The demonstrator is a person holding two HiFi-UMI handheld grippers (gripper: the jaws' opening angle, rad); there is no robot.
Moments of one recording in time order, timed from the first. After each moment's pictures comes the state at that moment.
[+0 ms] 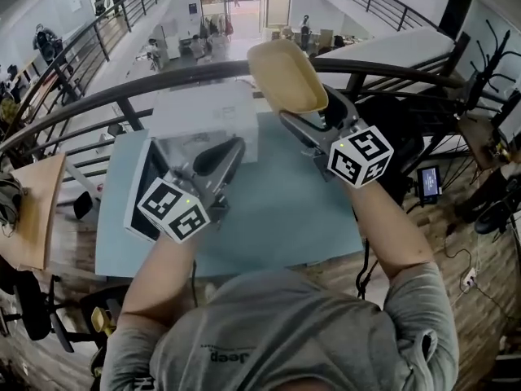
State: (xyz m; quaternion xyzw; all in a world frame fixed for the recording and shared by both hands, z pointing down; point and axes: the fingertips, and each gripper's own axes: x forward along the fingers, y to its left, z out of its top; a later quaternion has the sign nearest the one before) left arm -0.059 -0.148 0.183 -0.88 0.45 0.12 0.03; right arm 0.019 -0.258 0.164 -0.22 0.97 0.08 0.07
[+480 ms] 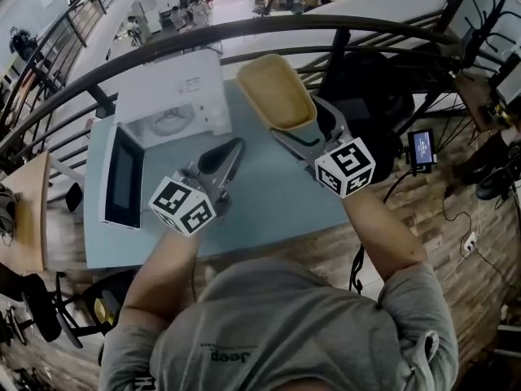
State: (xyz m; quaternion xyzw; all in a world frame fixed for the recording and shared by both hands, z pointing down) left arm 0.029 -0.207 0.301 -0.89 0.44 0.08 -0.05; right arm 0.104 -0.284 0.305 -0.25 0.97 0.07 -0.02
